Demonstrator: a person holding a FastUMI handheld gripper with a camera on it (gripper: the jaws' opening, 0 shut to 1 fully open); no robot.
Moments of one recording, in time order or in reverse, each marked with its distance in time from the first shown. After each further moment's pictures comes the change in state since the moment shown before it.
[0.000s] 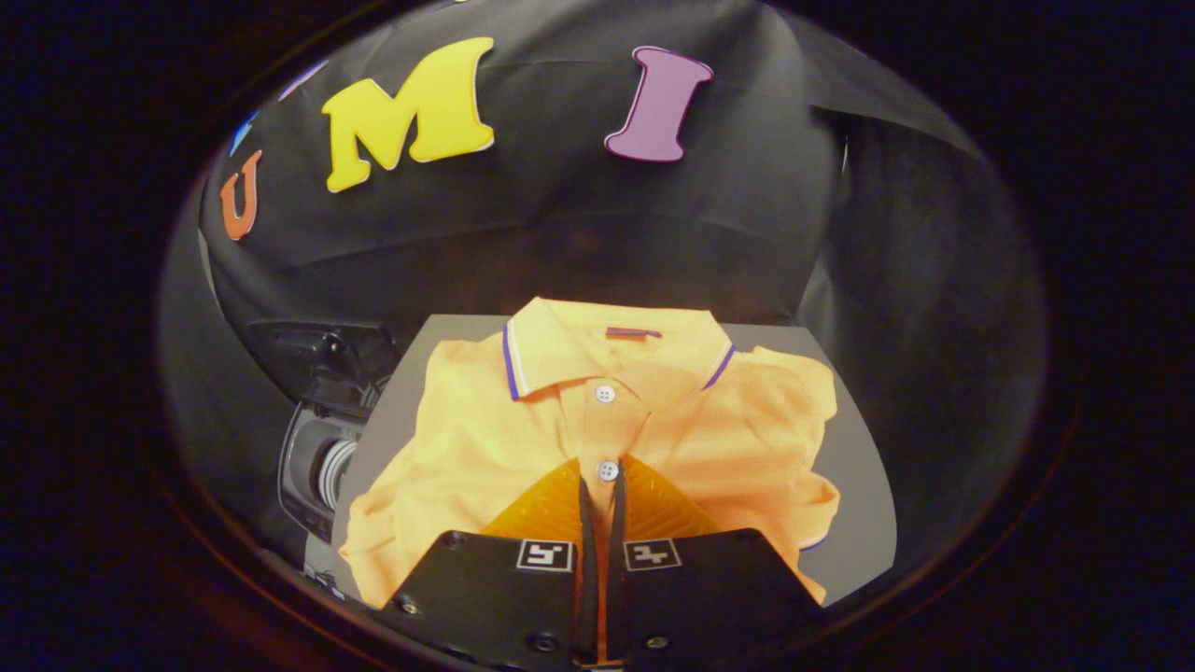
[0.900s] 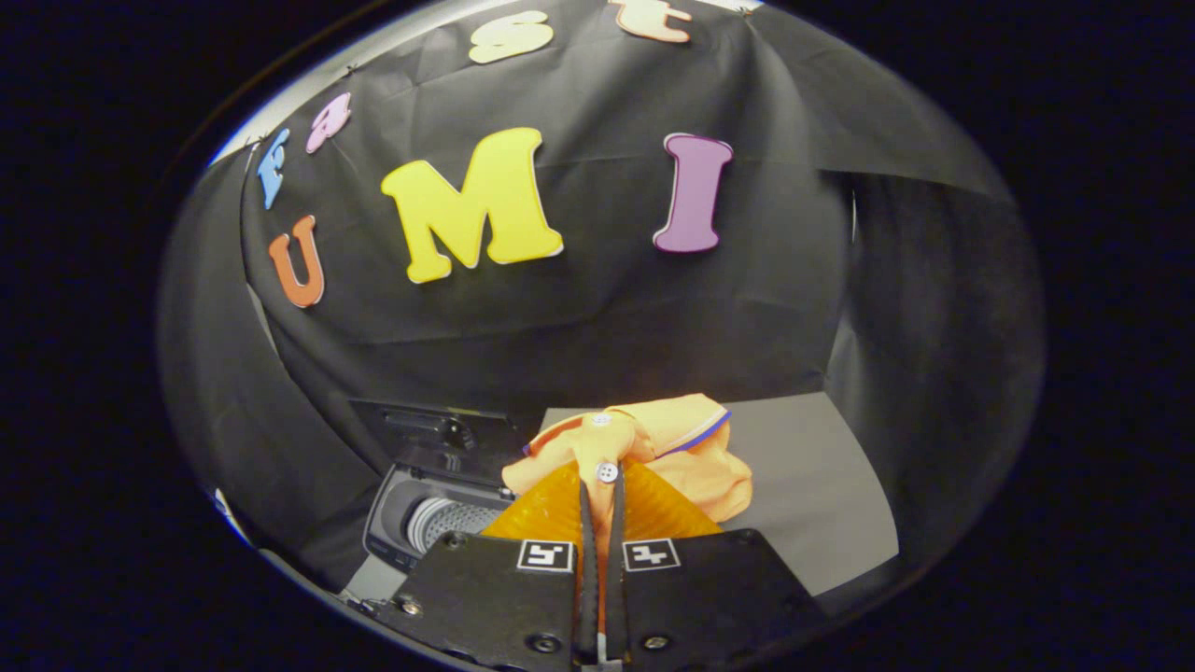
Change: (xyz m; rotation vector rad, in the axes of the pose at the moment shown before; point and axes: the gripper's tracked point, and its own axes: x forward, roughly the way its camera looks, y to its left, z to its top) arm -0.114 0.067 0.069 0.046 -0.225 0.183
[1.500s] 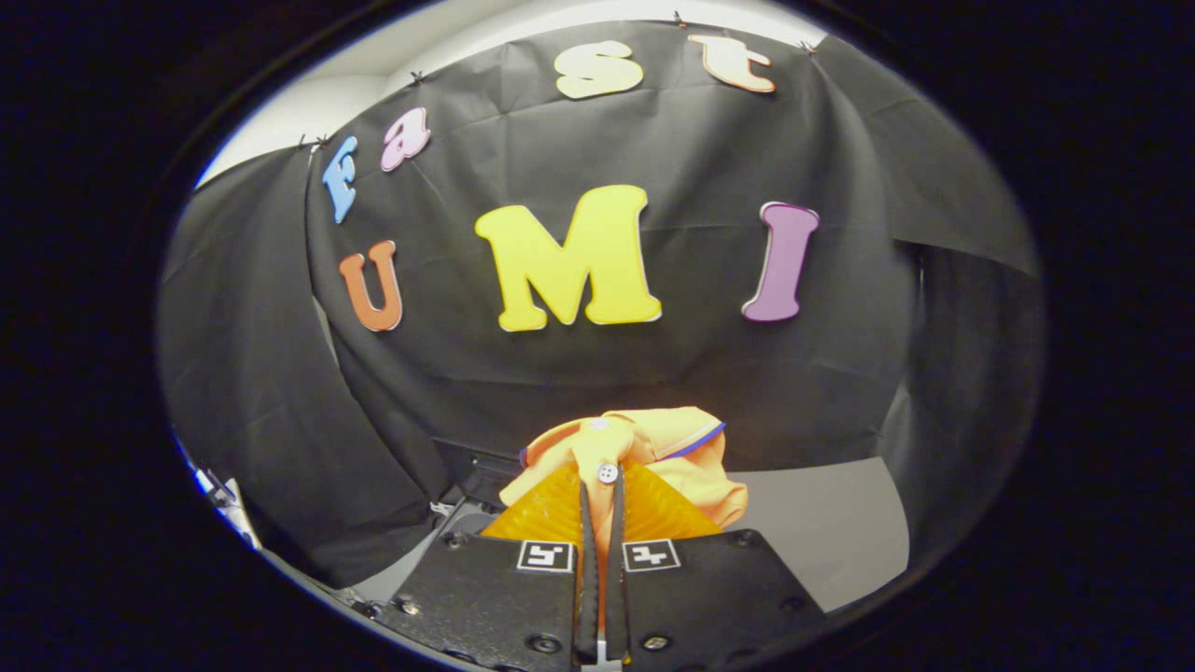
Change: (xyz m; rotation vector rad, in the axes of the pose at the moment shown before) arm -0.027 0.111 0.054 -0.086 -0.093 0.182
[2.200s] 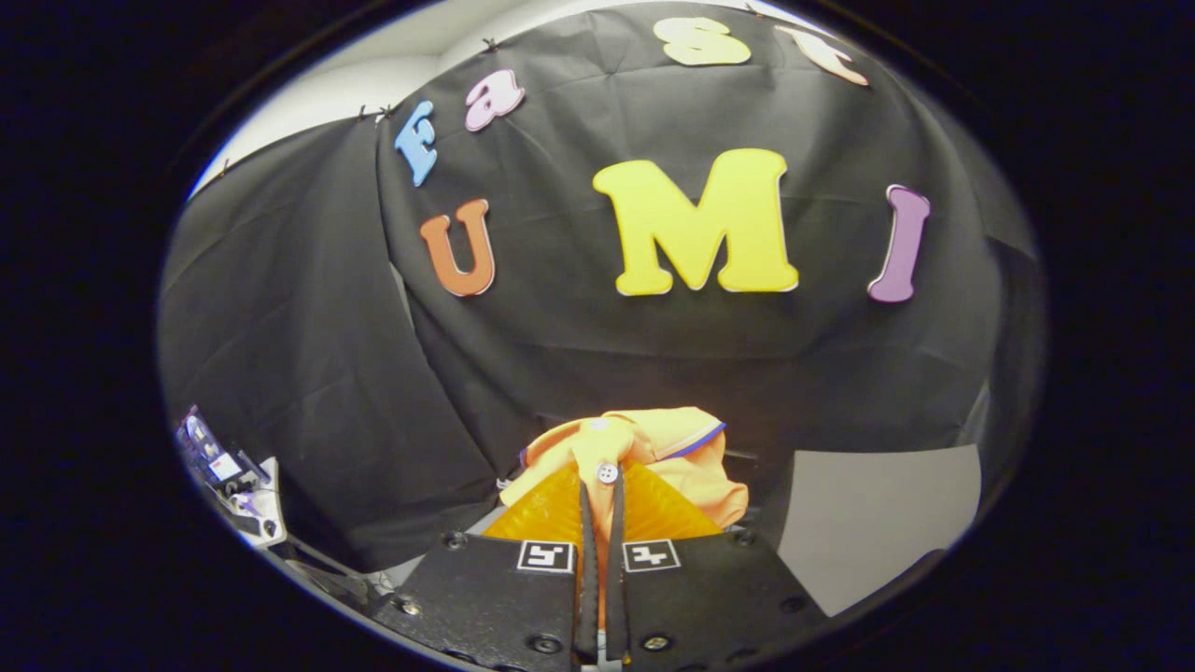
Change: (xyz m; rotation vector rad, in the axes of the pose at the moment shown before) arm 0.041 0.152 -0.052 -0.050 0.117 0.195
